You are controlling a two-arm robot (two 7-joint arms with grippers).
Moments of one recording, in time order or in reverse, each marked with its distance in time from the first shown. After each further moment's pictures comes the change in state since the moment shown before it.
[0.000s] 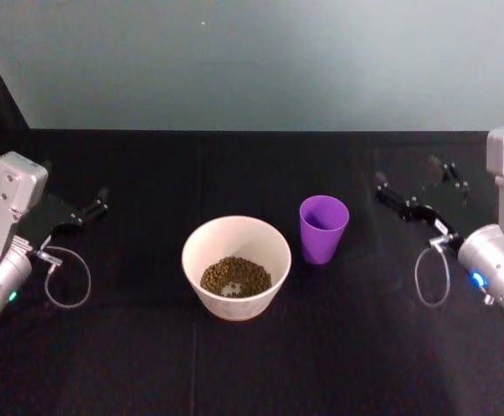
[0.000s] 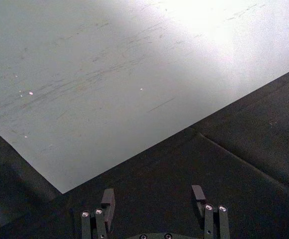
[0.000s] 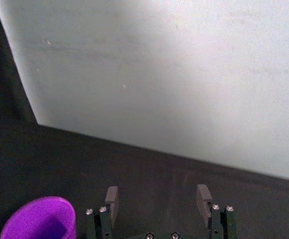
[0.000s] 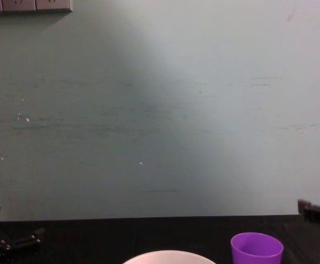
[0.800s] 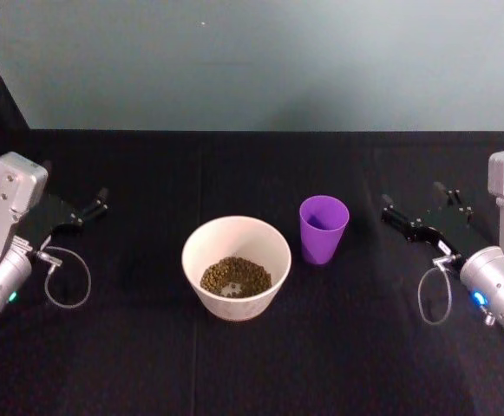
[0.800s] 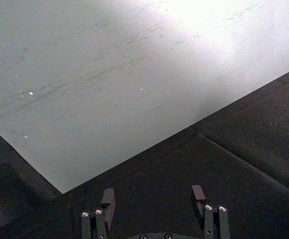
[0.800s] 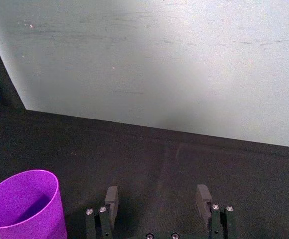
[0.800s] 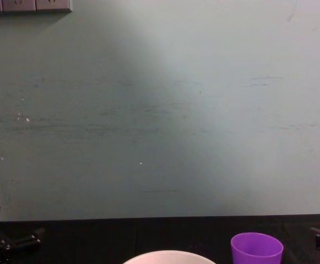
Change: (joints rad) left arm 0.000 0.000 0.000 0.000 0.000 0.000 0.000; right arm -0.027 -0.032 0.035 0.054 -0.007 0.002 0.003
